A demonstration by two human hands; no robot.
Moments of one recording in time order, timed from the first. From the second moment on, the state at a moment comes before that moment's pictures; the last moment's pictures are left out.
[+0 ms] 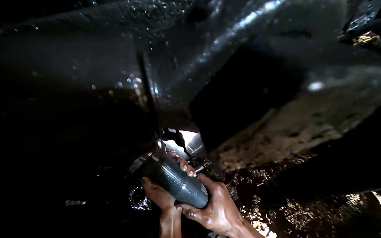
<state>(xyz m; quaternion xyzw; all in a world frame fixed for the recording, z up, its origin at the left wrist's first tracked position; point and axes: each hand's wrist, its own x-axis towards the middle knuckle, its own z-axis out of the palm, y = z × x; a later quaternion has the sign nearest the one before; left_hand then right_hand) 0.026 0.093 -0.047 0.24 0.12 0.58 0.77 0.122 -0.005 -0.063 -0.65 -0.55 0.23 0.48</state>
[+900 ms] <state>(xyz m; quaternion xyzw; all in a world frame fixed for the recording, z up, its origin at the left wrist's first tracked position) 0.014 0.094 -0.054 0.22 0.08 0.58 0.78 0.107 -0.006 -0.064 -0.67 -0.54 0.17 0.48</state>
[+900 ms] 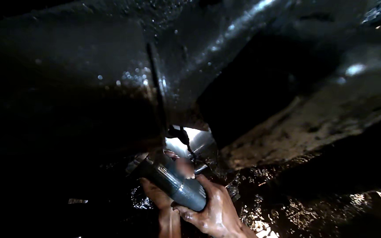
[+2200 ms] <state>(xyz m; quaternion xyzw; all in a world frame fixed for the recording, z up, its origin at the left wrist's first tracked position) 0.014 0.130 -0.109 0.28 -0.23 0.43 0.83 0.097 -0.016 -0.057 -0.70 -0.56 0.07 0.44</state>
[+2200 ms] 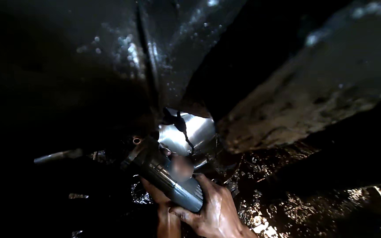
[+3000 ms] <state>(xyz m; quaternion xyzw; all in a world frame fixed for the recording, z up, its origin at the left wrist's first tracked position) 0.013 0.083 -0.052 0.22 0.16 0.60 0.75 0.110 -0.018 -0.067 -0.62 -0.52 0.27 0.51</state>
